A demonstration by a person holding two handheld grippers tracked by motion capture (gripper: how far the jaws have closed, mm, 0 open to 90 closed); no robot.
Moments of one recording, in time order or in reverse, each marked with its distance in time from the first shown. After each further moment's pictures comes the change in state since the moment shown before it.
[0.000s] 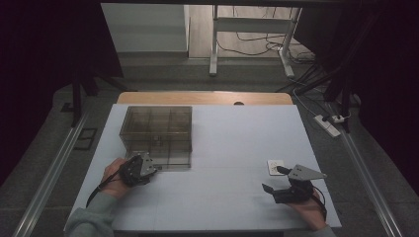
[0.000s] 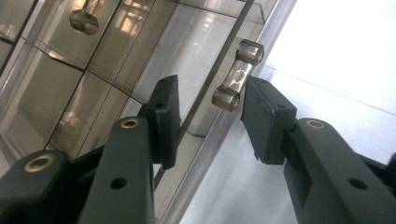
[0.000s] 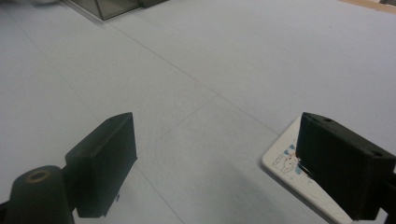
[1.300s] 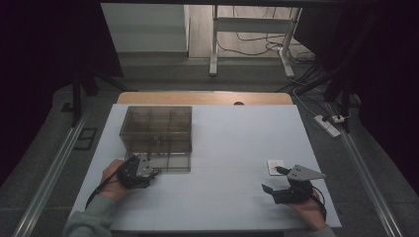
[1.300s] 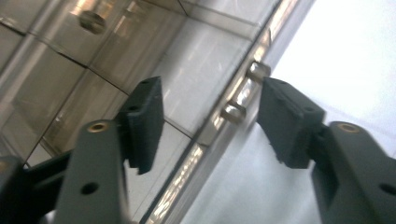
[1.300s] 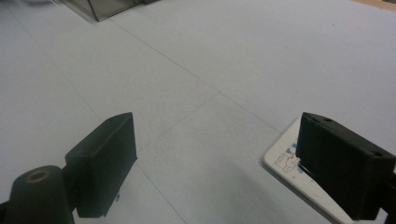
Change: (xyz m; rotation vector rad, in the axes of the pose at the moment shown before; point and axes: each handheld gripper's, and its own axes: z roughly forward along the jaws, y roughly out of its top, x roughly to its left) left arm 0.001 -0.004 -0.007 -0.069 -0.018 -0.093; right arm 0.001 0.000 0.001 0.012 0.005 -0.007
